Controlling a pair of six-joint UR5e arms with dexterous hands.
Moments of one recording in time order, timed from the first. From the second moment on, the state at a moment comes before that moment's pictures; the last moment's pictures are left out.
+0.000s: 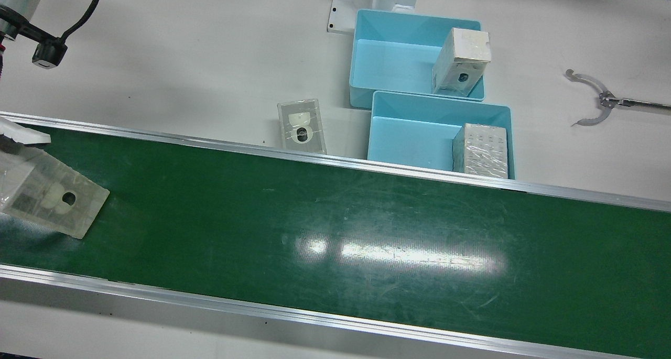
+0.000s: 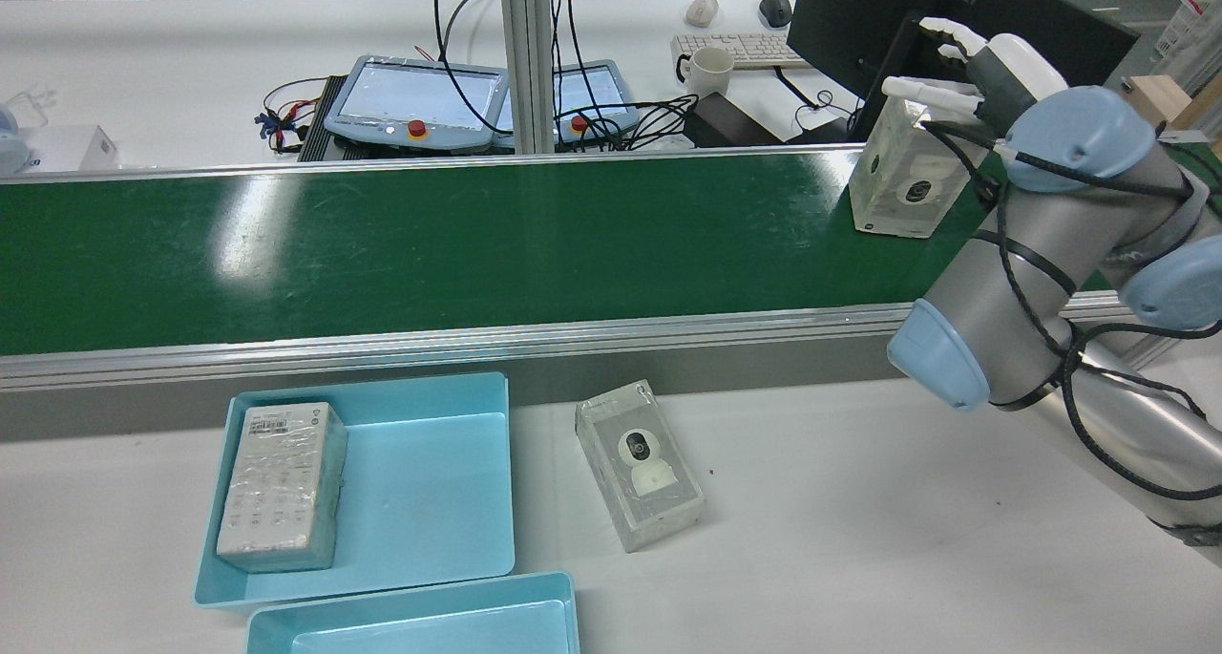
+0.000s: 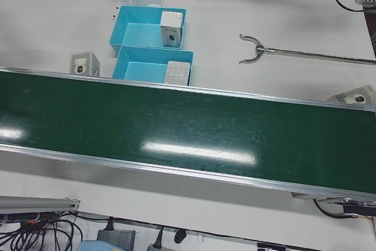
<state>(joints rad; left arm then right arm) -1.82 -1.80 -1.75 0.40 1.93 -0.16 1.04 -1.01 1.84 -4.26 -1.09 -0.75</state>
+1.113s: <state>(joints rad) -1.82 -1.80 -1.75 0.40 1.93 -0.16 1.03 -1.01 1.81 -4.24 -1.02 -0.74</state>
